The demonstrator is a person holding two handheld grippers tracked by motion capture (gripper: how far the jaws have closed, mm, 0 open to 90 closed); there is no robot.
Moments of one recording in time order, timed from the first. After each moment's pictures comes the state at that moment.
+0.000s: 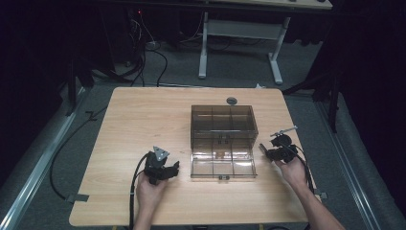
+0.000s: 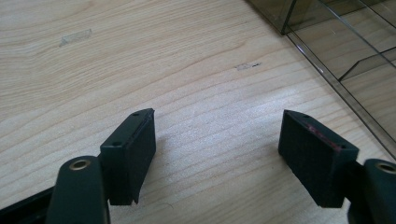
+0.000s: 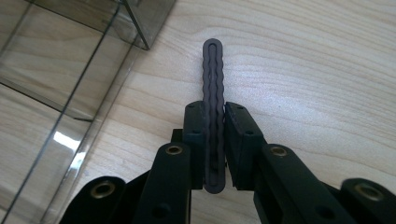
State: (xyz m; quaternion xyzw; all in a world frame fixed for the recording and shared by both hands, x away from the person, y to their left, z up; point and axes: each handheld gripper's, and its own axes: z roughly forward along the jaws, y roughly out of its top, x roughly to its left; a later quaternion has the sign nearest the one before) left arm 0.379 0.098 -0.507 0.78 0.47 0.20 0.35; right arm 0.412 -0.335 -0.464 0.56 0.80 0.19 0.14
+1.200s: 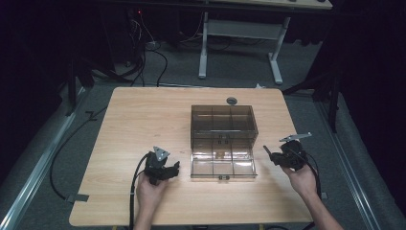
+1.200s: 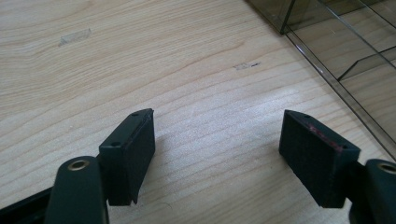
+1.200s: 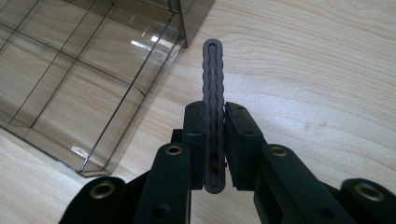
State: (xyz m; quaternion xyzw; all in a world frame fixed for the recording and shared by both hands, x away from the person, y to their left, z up) left arm 0.379 0.098 -0.506 0.78 0.47 0.20 0.35; right arm 0.370 -0.342 -0.436 0.54 0.79 0.25 0.14
